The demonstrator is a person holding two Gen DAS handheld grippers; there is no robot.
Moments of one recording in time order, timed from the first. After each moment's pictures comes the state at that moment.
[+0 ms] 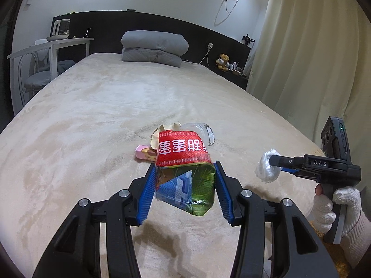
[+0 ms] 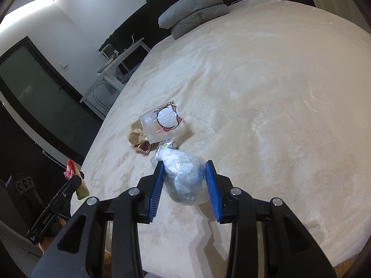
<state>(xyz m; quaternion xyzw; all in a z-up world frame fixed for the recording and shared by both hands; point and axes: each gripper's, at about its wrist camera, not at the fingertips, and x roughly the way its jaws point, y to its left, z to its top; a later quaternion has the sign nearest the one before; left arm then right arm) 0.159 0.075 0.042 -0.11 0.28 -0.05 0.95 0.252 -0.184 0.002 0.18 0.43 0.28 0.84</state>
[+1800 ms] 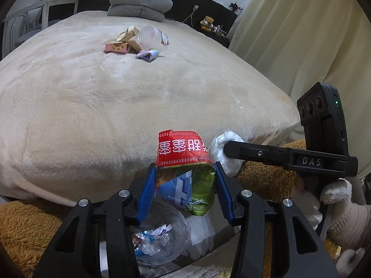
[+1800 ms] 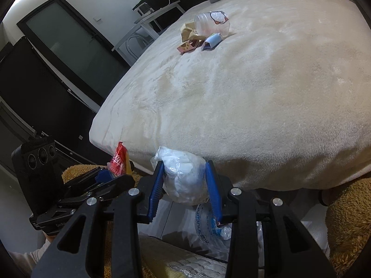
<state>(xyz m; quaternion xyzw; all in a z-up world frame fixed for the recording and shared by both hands) 0.005 -0.018 -0.048 -0.15 0.39 -0.11 0.90 0.066 -0.177 -0.059 0.12 0.49 0.39 0.77</state>
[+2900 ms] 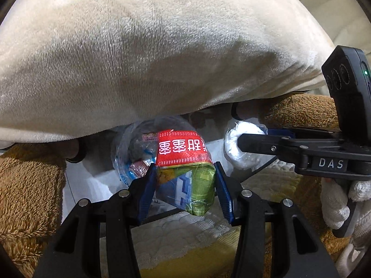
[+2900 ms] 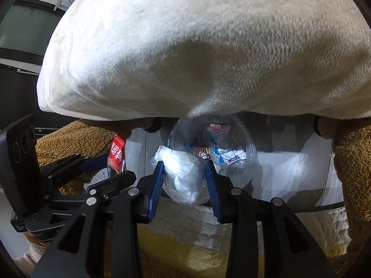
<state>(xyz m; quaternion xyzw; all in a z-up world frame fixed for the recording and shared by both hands) 0.041 -0.029 -0.159 -0.14 0.64 -0.08 0.75 0.079 -0.140 -0.175 0.06 0.70 0.28 0.65</state>
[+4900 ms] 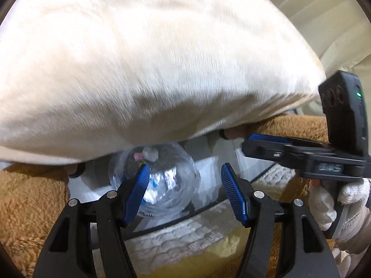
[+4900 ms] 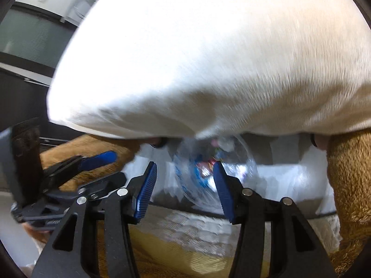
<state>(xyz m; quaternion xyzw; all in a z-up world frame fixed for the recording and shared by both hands) 0.048 -0.003 -0.115 -0.17 0.58 -0.10 0.79 0.086 -0.160 -0.120 0.11 0.63 0.32 0.70</state>
